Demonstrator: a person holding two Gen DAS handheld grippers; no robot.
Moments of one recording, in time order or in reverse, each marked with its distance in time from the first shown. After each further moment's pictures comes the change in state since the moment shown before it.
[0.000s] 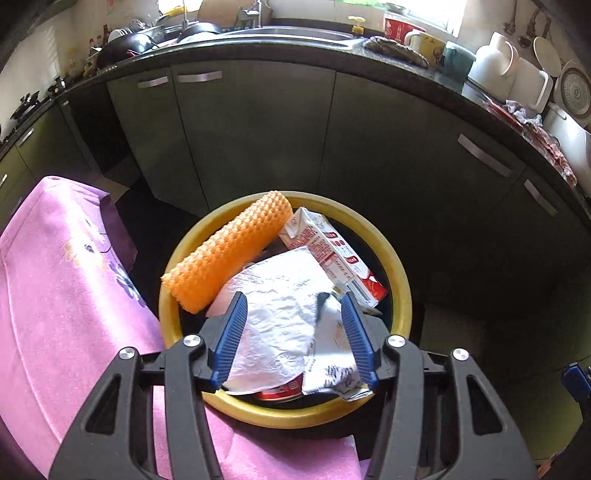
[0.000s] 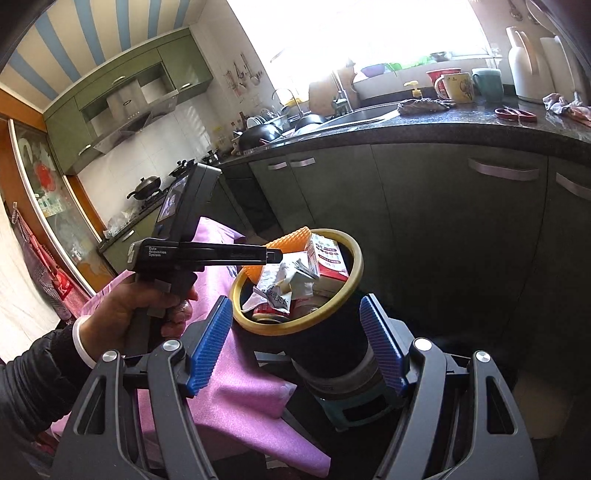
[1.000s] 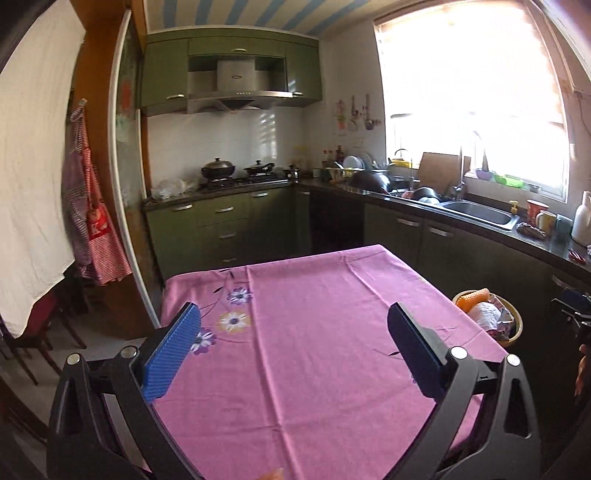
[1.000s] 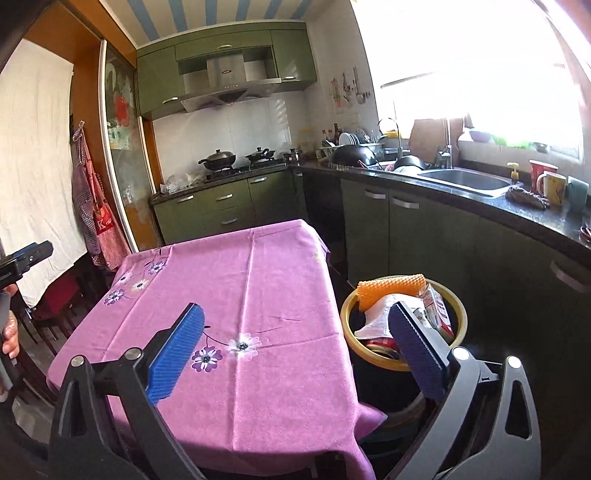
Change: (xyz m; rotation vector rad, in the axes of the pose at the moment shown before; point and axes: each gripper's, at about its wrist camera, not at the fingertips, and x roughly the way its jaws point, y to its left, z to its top) left arm -0.383 0.149 -0.296 -0.383 -0.594 0.631; right arm -0.011 0.188 -0.019 -0.377 -0.073 0.133
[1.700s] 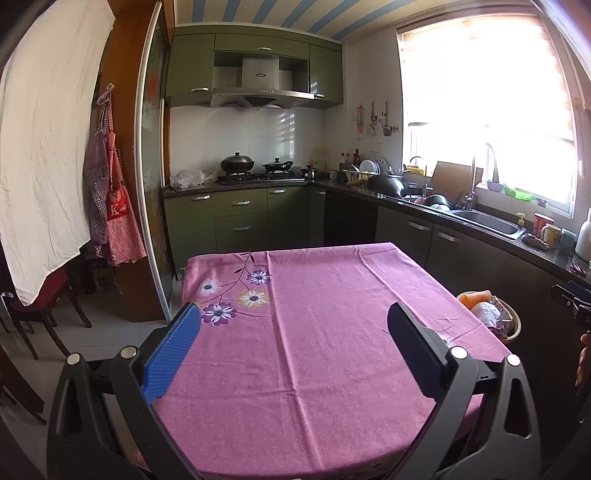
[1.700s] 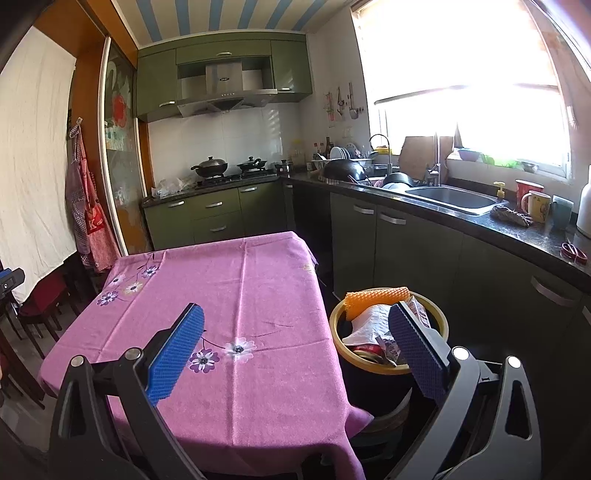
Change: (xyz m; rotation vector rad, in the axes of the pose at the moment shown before) left arm -0.044 0.018 -0.031 -0.069 -0.008 0.023; right arm -0.021 0.008 0.005 -0.023 -0.028 -0.041
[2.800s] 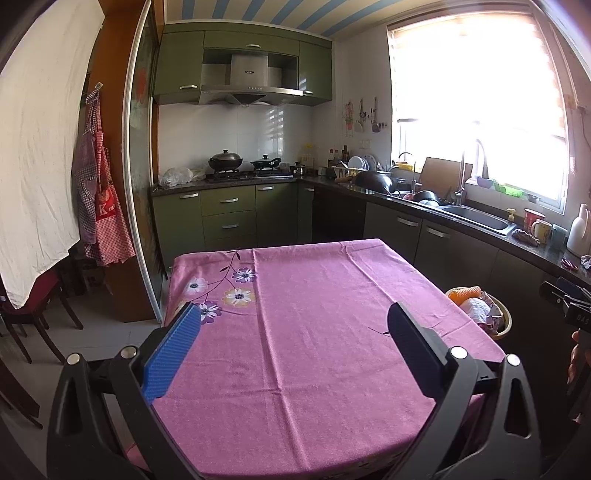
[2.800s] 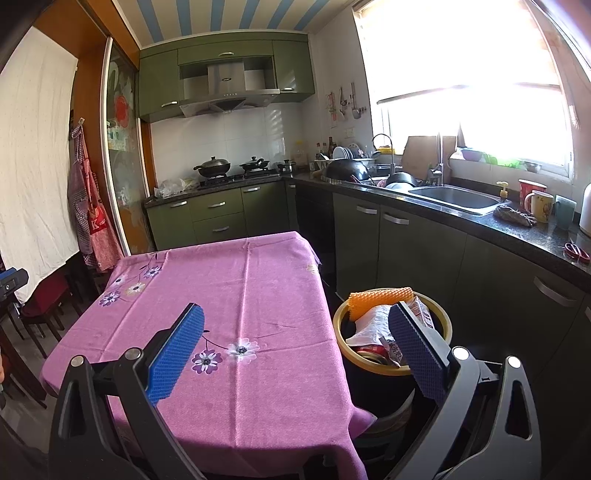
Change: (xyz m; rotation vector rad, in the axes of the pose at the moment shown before) left arm 0.004 -0.007 -0.002 0.011 0.016 -0.042; right arm 0.003 0.001 0.003 0.001 0.002 0.011
